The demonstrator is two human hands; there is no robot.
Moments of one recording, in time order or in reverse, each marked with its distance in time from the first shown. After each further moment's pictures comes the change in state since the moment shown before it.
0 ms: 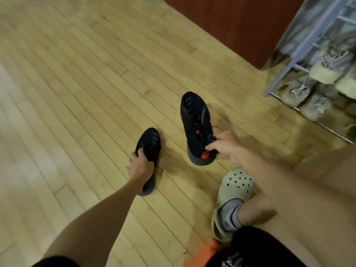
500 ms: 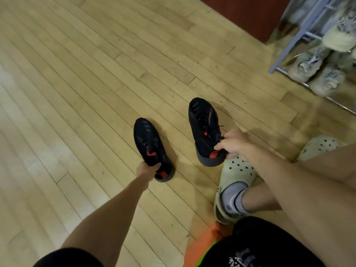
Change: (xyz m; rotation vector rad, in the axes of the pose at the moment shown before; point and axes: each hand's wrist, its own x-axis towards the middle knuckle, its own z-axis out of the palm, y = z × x) left_hand -0.011 -0.036 0.052 -0.412 -0.204 -0.338; right_hand 0.007 0.061 -0.001 -0.126 0.018 0.075
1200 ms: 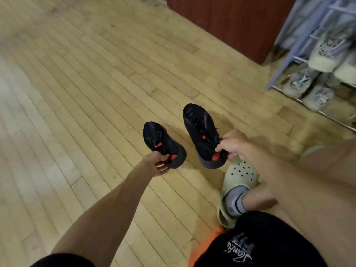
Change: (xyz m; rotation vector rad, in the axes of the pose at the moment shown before) left_hand -0.054 0.060 -0.036 -0.605 -0.298 -0.122; right_hand -0.046 -0.028 -0.009 0.039 0.018 -0.099
